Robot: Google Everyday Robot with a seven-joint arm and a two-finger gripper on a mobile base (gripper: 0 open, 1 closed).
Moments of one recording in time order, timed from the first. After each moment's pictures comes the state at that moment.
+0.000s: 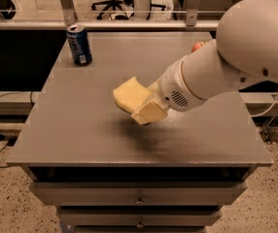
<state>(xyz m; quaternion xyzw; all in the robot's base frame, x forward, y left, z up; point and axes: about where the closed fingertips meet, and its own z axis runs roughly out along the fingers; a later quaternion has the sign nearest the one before) 0.475 -0.031 0.894 -0.50 0.79 0.15 0.32</state>
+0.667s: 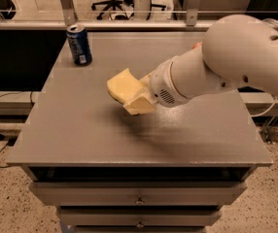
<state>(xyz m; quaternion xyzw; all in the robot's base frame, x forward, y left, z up) 0.511 -0.011 0.886 -0.49 0.77 0.16 0.37</state>
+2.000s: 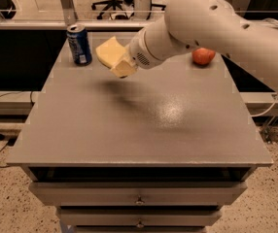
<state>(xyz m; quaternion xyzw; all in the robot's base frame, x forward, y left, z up) 0.629 0.024 0.910 -0.50 0.75 0.11 0.42</state>
